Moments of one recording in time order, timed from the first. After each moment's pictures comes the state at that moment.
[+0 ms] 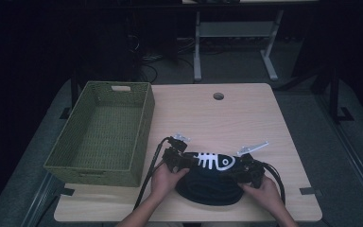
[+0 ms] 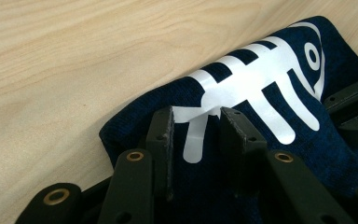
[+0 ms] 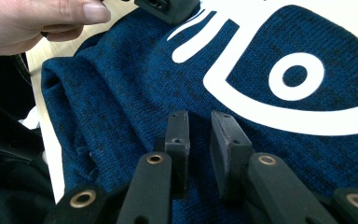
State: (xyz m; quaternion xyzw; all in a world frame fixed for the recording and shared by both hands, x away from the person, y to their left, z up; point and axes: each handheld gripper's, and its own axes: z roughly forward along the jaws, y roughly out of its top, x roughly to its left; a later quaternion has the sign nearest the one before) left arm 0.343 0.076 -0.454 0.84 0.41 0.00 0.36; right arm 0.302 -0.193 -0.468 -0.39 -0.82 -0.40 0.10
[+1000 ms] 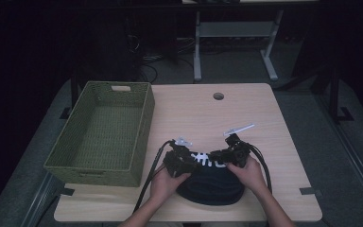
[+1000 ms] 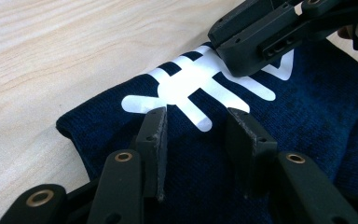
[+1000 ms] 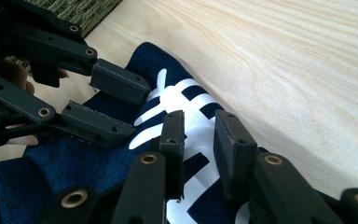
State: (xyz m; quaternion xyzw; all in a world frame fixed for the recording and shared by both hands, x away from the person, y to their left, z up) left arm 0.326 0.073 -0.447 0.85 0.38 0.01 0.37; right arm 0.355 -0.158 -0.450 -0.42 -0.81 -0.40 0.06
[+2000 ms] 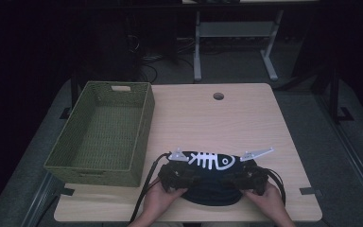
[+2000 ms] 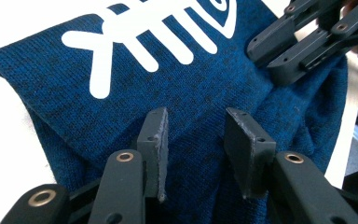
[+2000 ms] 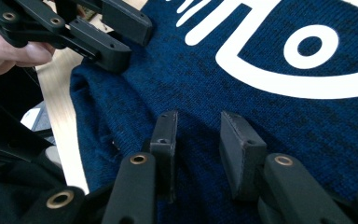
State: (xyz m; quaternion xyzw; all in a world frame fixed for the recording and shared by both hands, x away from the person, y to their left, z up) left arm 0.283 0.085 -0.444 0.85 0.35 -0.02 0.40; right arm 0.280 -0.197 -0.463 -0.39 -0.82 -0.42 0.08
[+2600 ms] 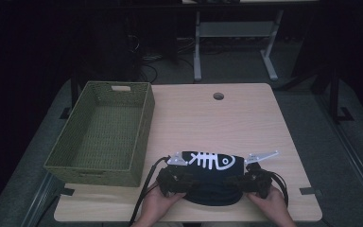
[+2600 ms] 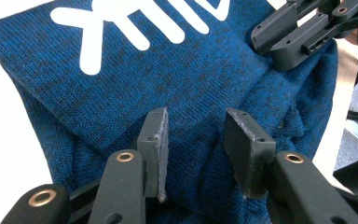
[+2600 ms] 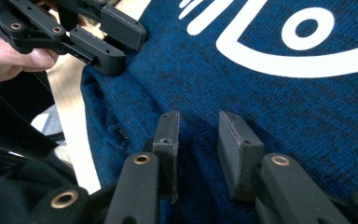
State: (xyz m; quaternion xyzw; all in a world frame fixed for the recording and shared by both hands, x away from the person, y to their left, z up) left arm 0.272 0.088 -0.450 0.86 0.34 -0.01 0.39; right arm 0.272 -0.206 -0.466 -0.39 -0.81 -0.43 0.09
